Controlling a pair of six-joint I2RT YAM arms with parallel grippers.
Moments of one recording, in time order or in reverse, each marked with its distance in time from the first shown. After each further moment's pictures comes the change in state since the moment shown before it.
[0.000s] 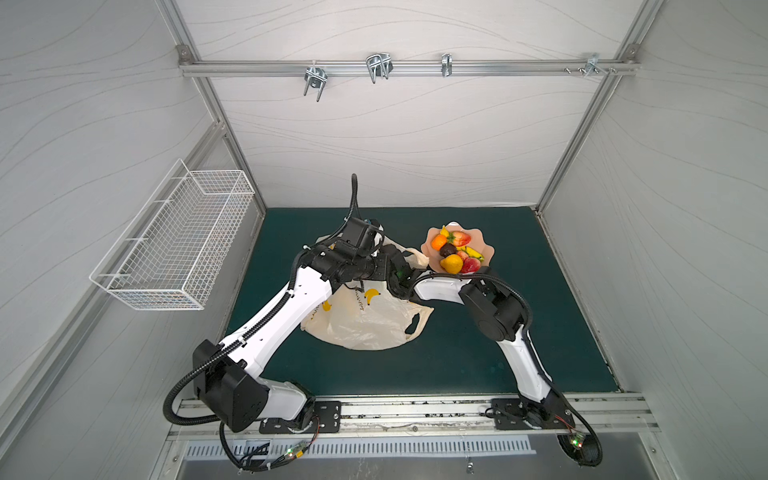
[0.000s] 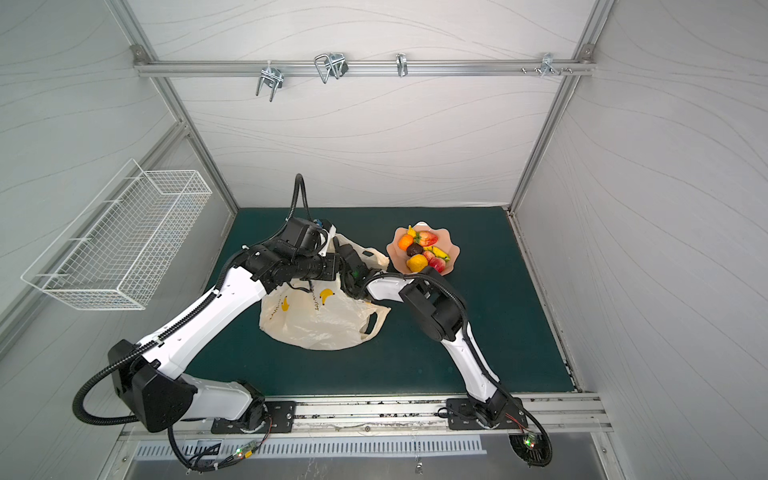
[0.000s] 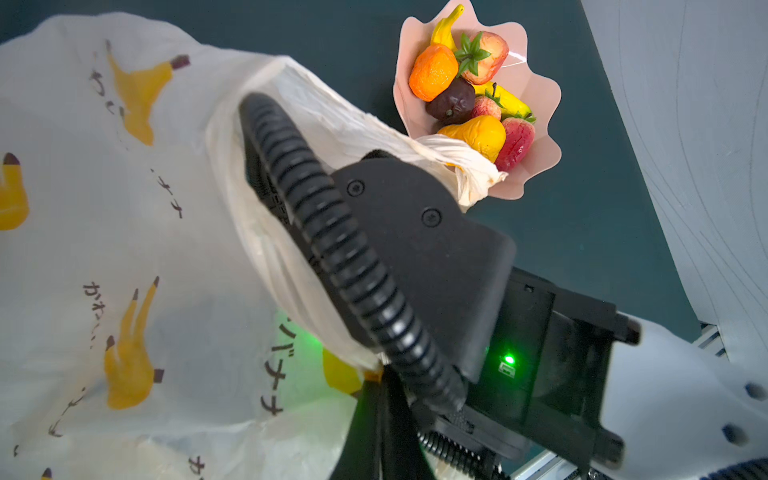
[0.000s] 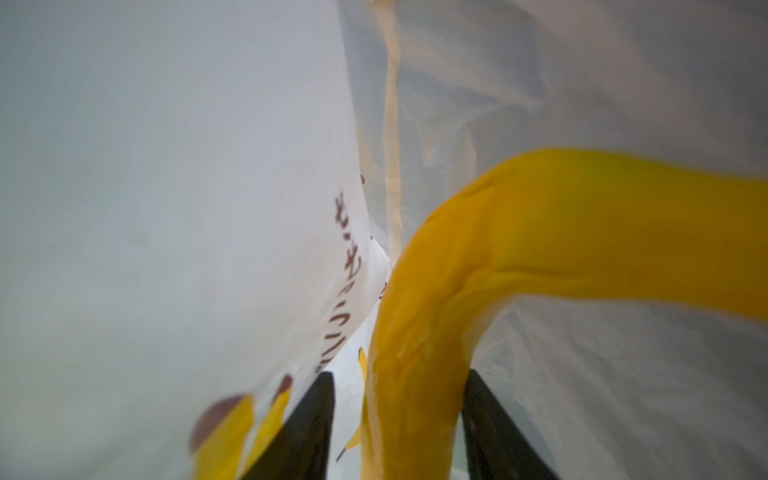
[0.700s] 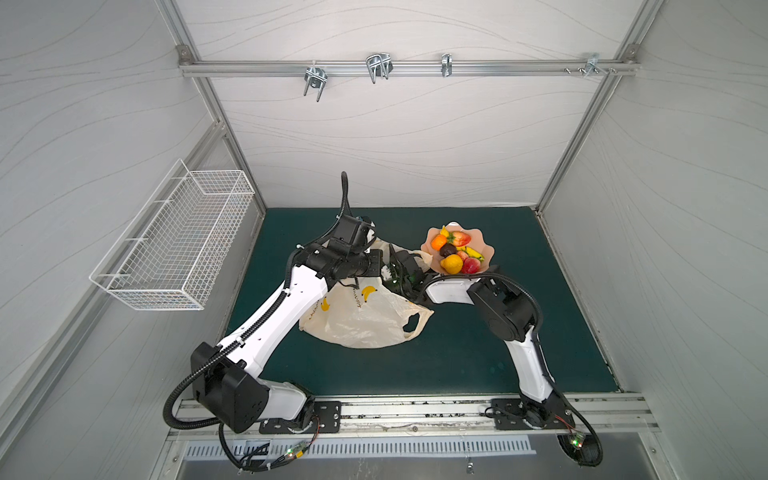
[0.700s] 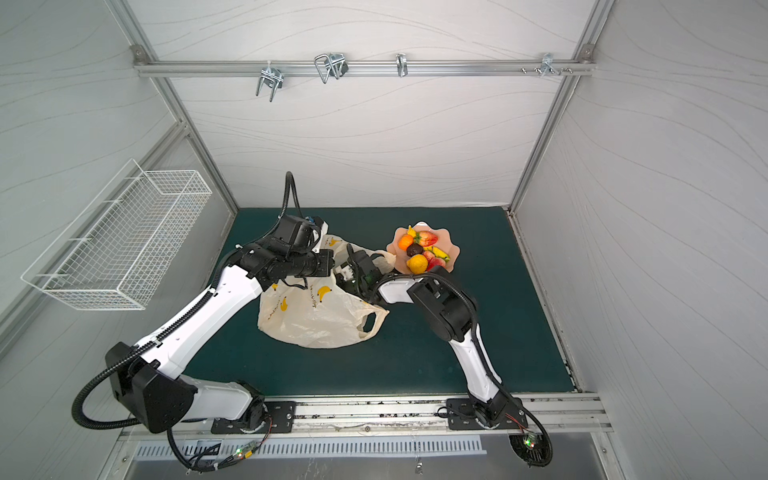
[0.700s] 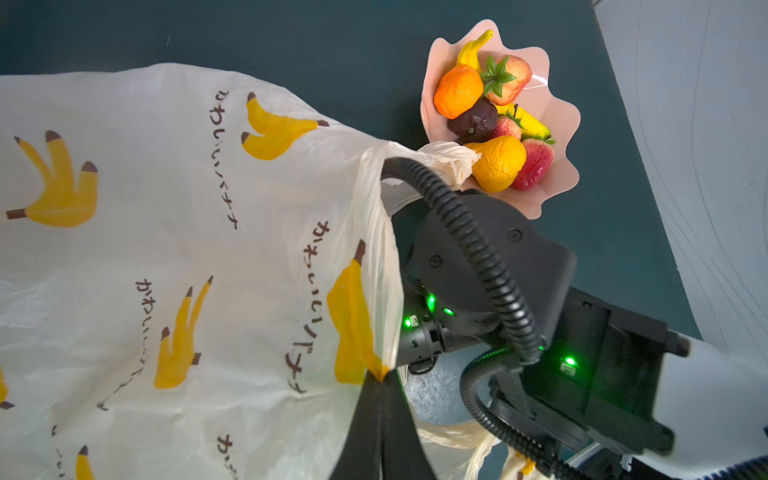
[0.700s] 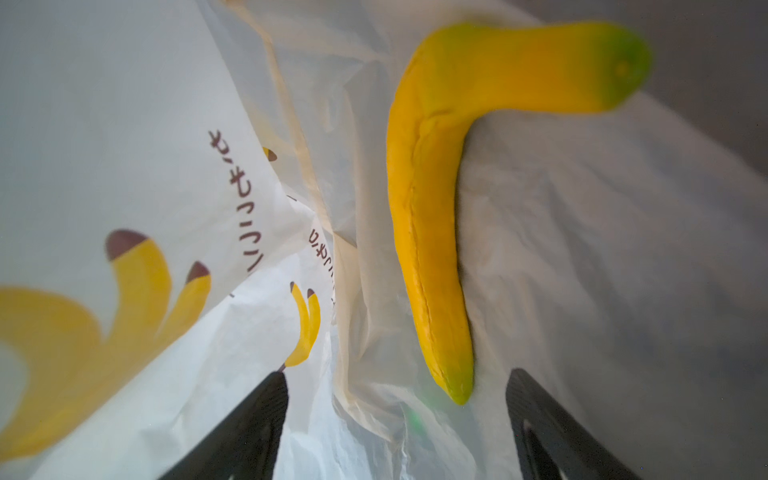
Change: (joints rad) left arm 0.060 -0.005 -0.002 0.001 -0.006 -0.006; right arm -0.059 -0.105 -0.208 -0.030 -0.035 0.021
